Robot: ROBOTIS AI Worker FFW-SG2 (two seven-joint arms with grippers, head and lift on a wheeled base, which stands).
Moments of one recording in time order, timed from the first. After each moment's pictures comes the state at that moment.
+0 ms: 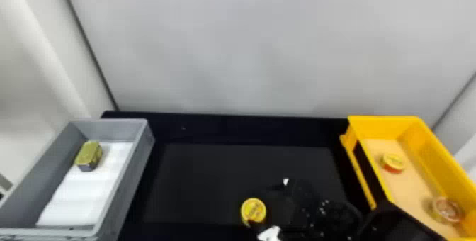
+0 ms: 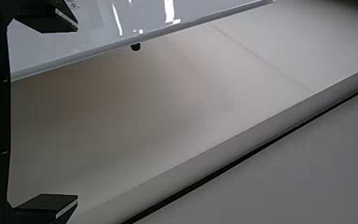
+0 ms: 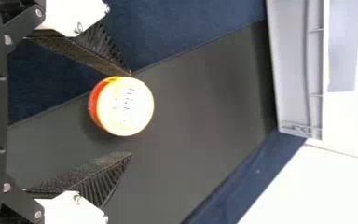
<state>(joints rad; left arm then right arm) -0.01 0.00 0.57 -2.16 -0.45 0.25 -0.05 -0.03 -0.45 0.55 -1.67 0.15 0.49 0.55</state>
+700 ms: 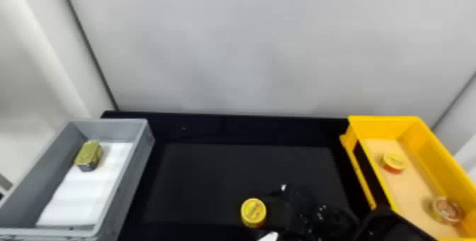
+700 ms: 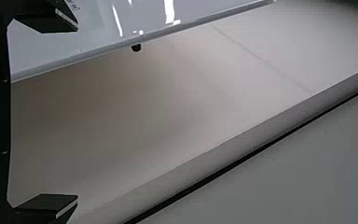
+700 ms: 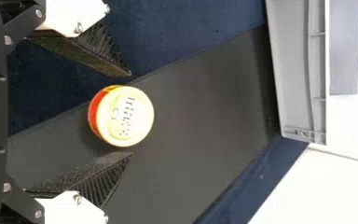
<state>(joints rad) -0.01 0.00 0.57 -2.15 -0.45 0.25 -0.05 -0.03 -0.44 0.56 -1.62 0.14 0.49 0.55</state>
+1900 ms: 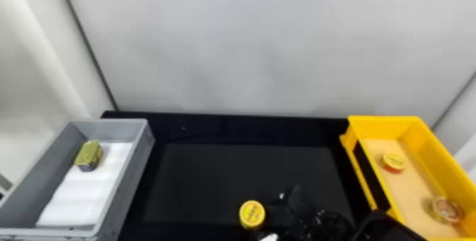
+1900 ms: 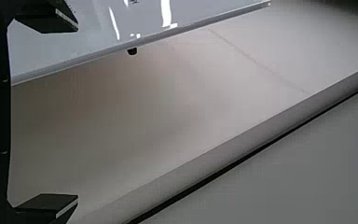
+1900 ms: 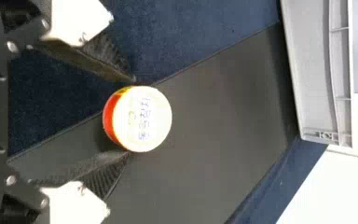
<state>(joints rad) -0.01 0.00 0.57 -2.16 -0.46 0.24 -0.05 -0.04 -0.42 0.57 -1.54 0.13 0.47 0.54</state>
